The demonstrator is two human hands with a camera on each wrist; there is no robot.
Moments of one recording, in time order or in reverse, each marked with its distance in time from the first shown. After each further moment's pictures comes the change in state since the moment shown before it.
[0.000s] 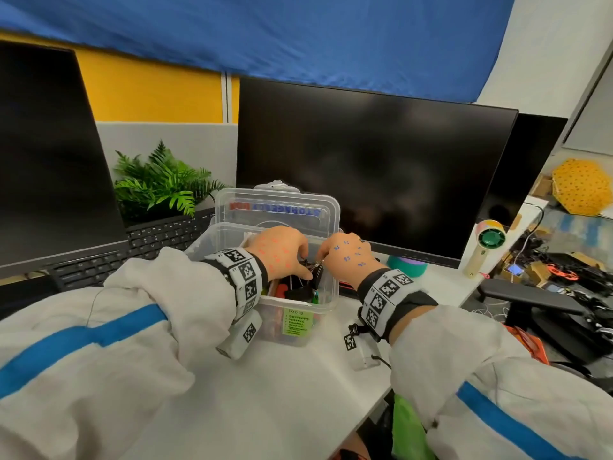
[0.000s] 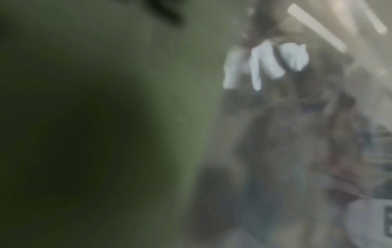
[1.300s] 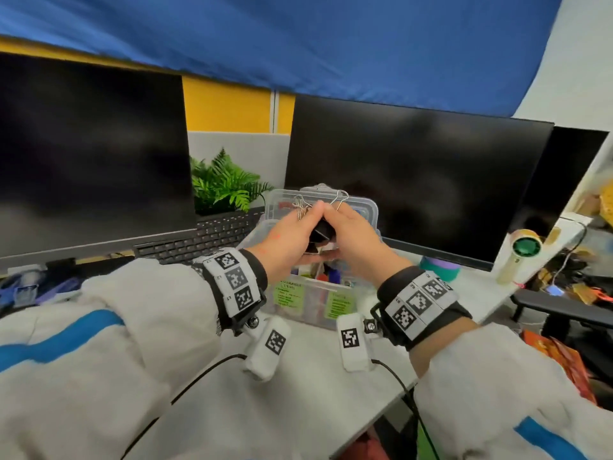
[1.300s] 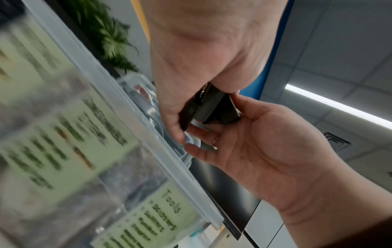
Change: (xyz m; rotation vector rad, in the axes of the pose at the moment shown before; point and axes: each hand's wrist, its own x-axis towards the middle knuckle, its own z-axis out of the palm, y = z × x) left_hand -0.107 -0.009 -0.042 -1.517 0.194 -0.201; right_hand -0.067 -0.085 -0.017 1.103 -0.011 -0.182
